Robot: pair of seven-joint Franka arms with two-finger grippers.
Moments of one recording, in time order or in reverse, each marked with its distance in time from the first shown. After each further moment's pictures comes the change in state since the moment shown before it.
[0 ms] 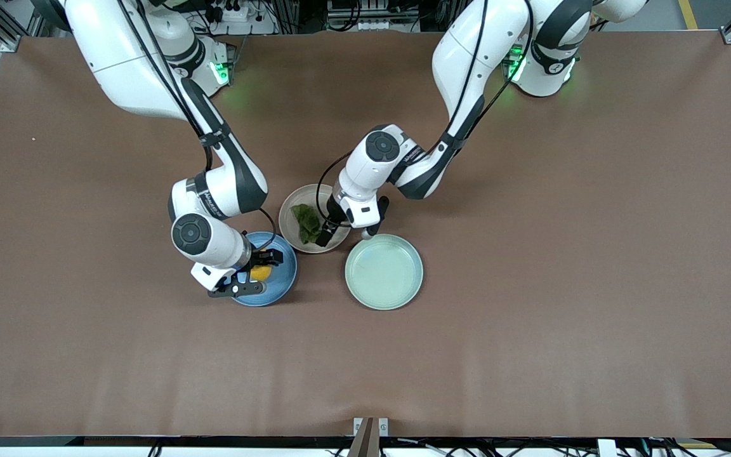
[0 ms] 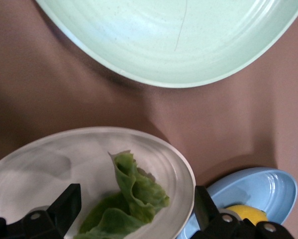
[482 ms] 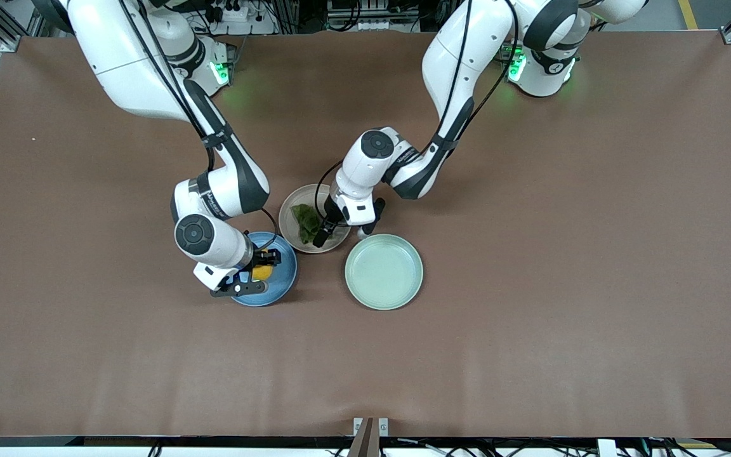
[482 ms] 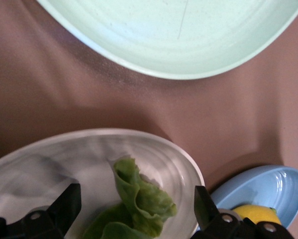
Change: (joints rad) left arm -0.056 0.041 0.046 0.021 0.000 0.055 0.000; right arm 0.004 0.006 0.000 0.000 0.000 0.001 0.000
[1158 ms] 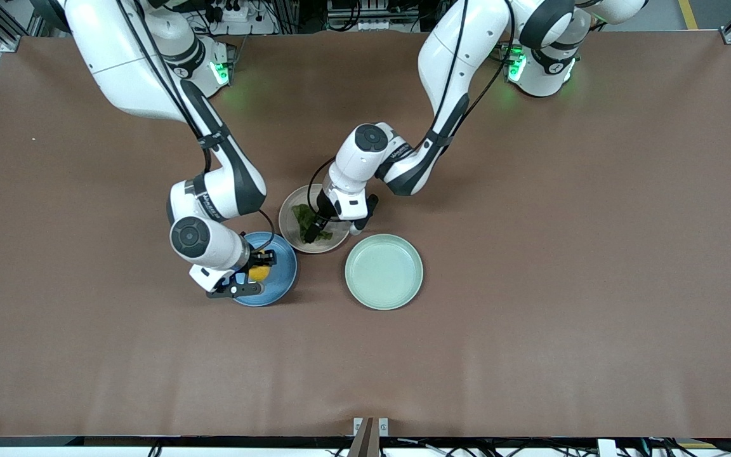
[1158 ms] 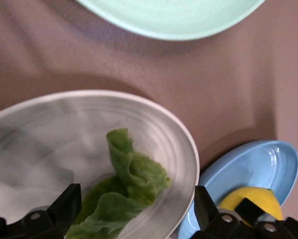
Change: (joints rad) left arm -0.029 0.002 0.003 0.021 0.001 0.001 0.000; right arm -0.016 -0.005 -0.009 0.025 0.000 -0.064 -0.009
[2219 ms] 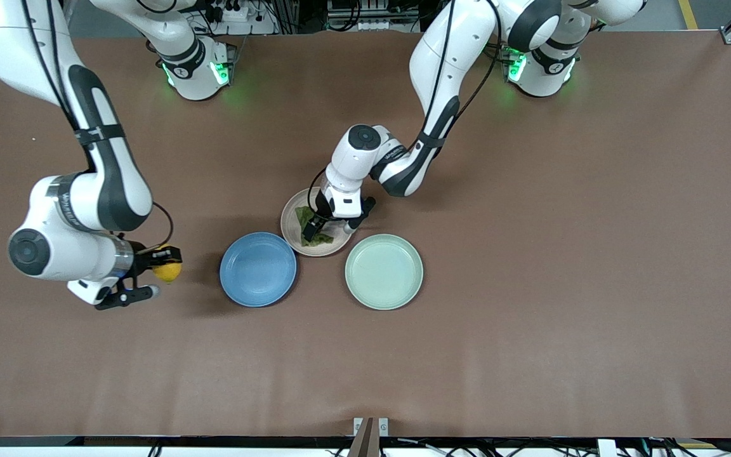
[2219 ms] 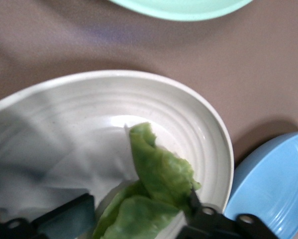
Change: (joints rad) left arm -0.075 0.059 0.076 0.026 0.040 0.028 0.023; right arm -0.305 -0.132 -0.014 0.029 0.000 -0.261 -0.435
